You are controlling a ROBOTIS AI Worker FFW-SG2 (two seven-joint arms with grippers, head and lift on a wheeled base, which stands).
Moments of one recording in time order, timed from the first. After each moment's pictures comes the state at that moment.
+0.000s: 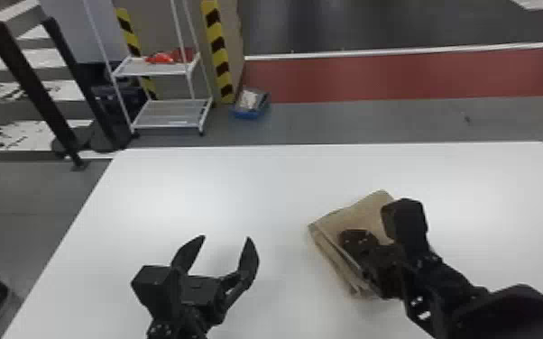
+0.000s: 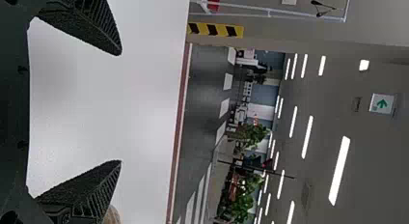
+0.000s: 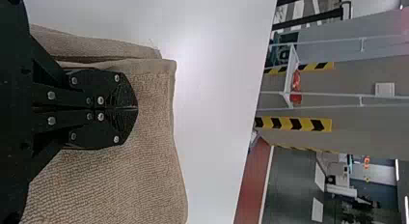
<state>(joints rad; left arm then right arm) 0.45 0.06 -0.04 -1.85 0.17 -0.05 -0.06 0.09 -0.12 0.32 -1.88 0.02 0.69 0.21</state>
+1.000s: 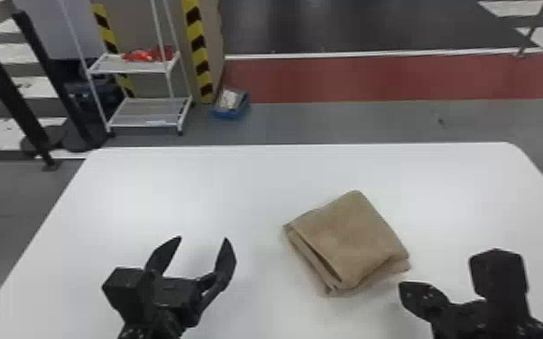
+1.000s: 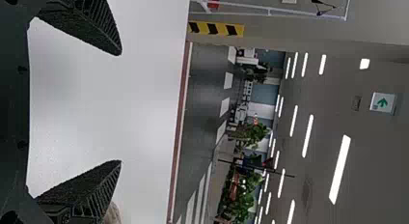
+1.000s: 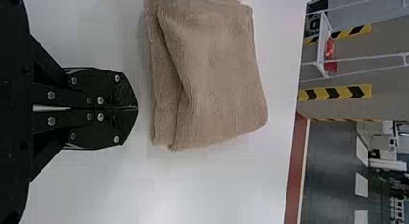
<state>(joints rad) 0.45 0.06 -0.04 -1.85 0.17 -0.05 -0.06 0.43 -0.14 0.02 -2.25 0.08 0.89 0.38</state>
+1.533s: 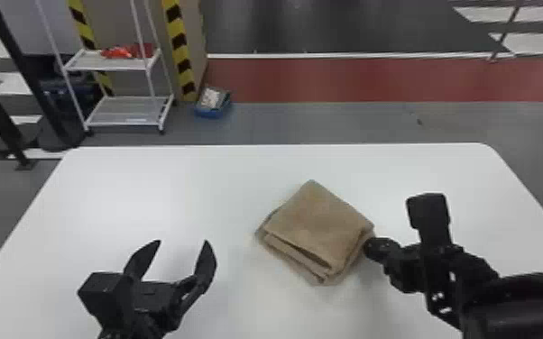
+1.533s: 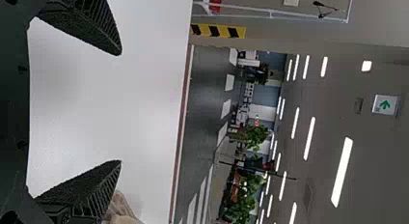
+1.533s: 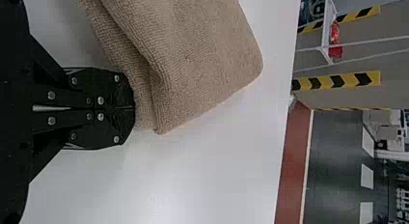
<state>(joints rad) 0.45 0.06 -0.04 -1.84 0.17 -0.05 -0.06 0.09 -0.10 0.09 -1.93 0.09 0.92 0.33</state>
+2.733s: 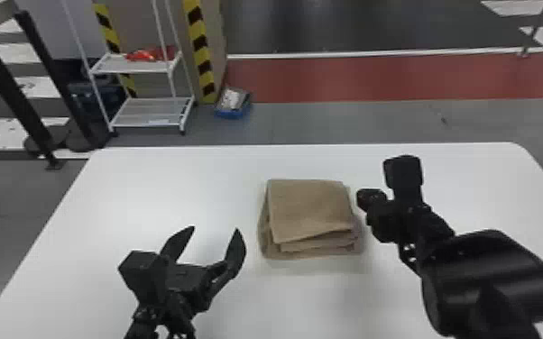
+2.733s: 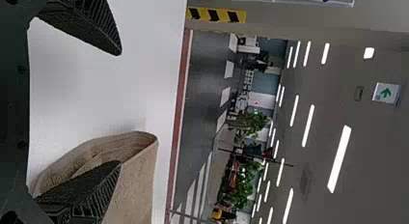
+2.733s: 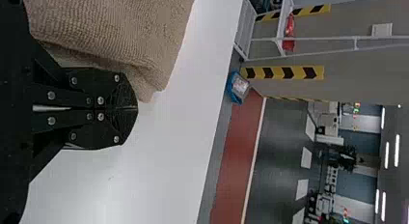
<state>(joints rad) 0.36 0.12 -0.09 -1.77 0.23 -0.05 -0.06 -0.12 -0.02 0.17 -1.62 0.12 0.63 0.13</state>
